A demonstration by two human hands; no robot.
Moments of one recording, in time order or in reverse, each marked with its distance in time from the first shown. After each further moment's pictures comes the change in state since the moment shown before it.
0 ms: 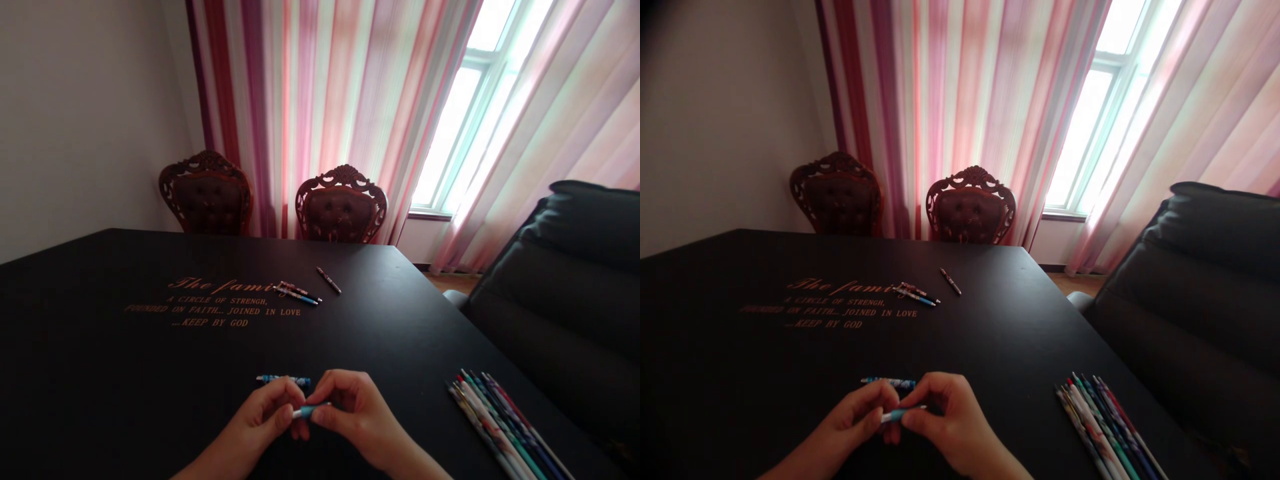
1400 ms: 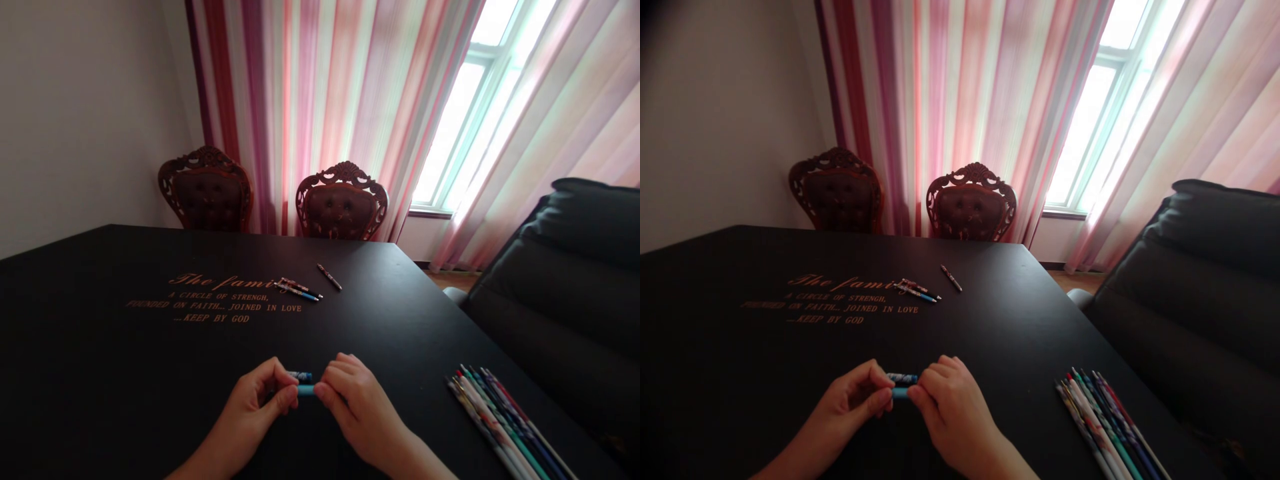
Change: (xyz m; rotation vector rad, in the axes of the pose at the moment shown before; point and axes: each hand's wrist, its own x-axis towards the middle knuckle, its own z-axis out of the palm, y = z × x) left_hand 0.000 0.014 -0.001 0.187 0.260 -0.020; right_hand 0.003 -0.011 -0.002 -1.093 -0.047 -0.224
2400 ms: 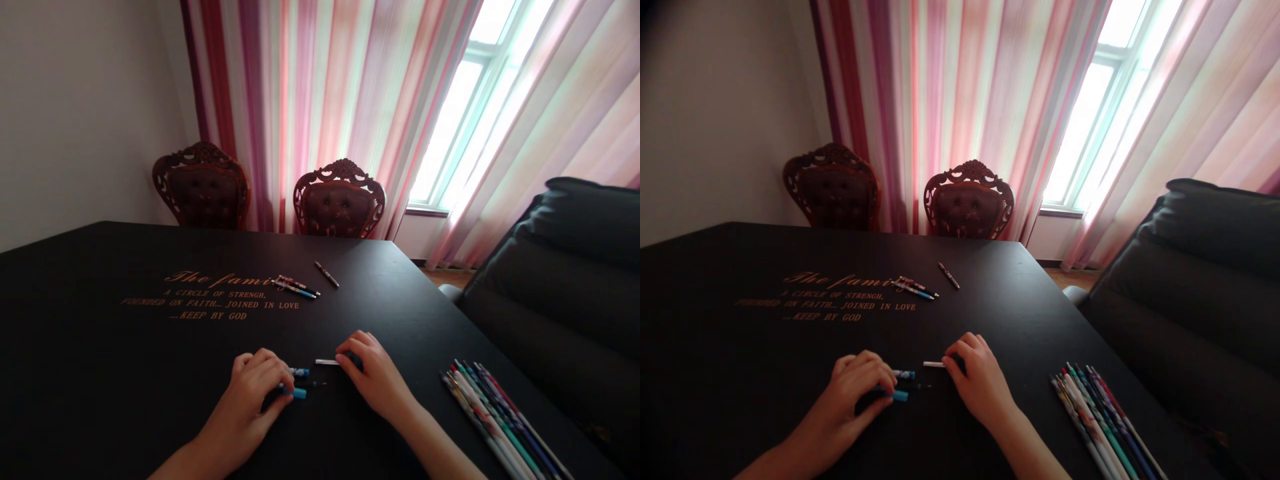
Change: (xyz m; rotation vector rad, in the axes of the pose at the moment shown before) left_hand 0.001 0.013 -0.010 0.859 -0.115 0.268; right_hand 0.000 0.052 -0.010 -0.021 0.128 0.237
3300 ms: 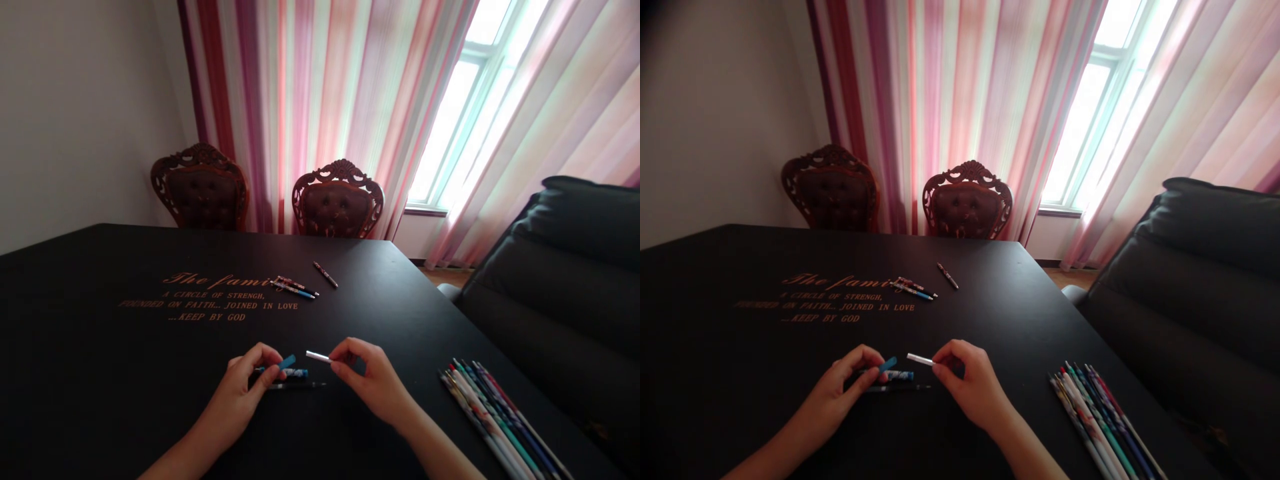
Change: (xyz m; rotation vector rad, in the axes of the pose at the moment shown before) left_hand 0.002 -0.015 0.005 -0.331 0.137 -0.273; right_hand -0.002 -0.016 -0.007 0.367 -0.023 -0.002
